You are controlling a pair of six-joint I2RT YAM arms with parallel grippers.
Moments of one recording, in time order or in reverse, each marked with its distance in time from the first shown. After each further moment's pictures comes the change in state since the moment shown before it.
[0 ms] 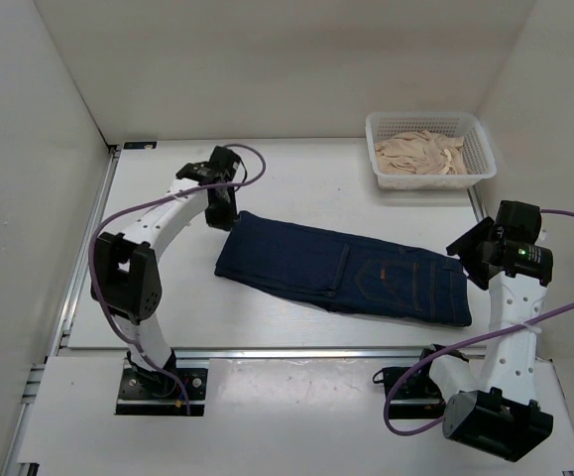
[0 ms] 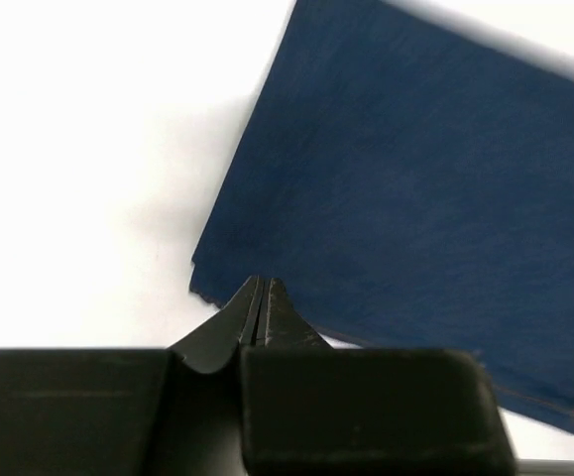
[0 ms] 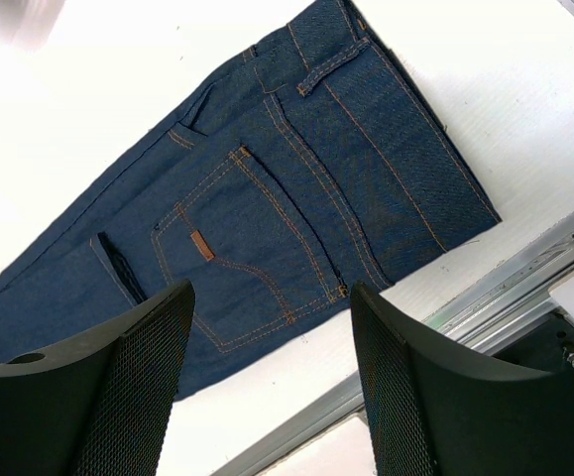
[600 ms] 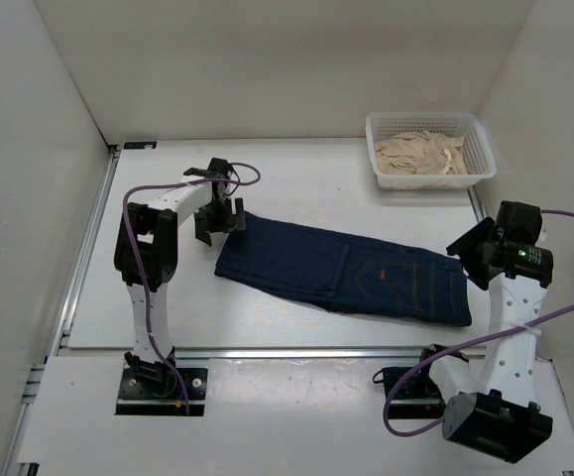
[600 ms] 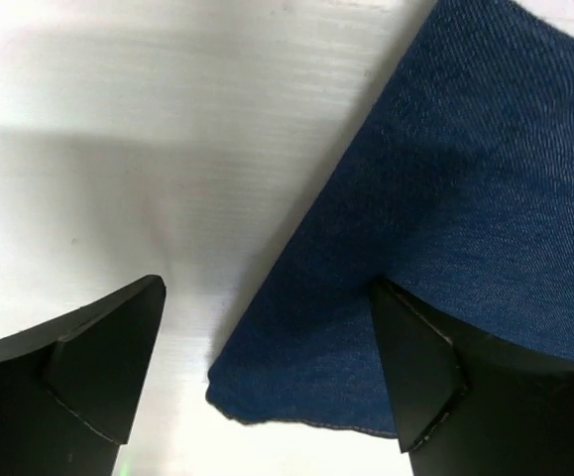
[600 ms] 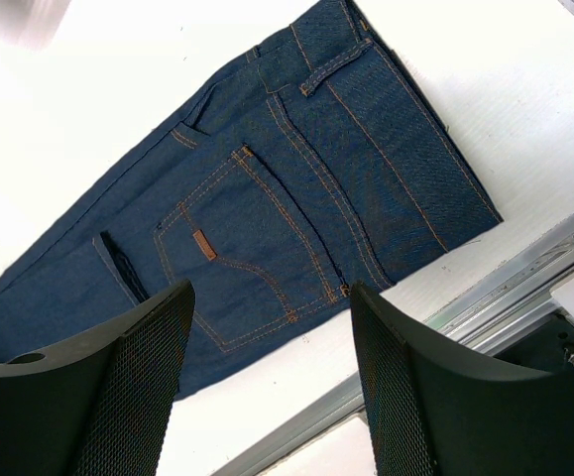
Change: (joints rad) left arm 0.107 0.282 0.084 0.053 0.115 0.099; right arm 0.000 -0.008 0.000 0.000 -0.003 0.000
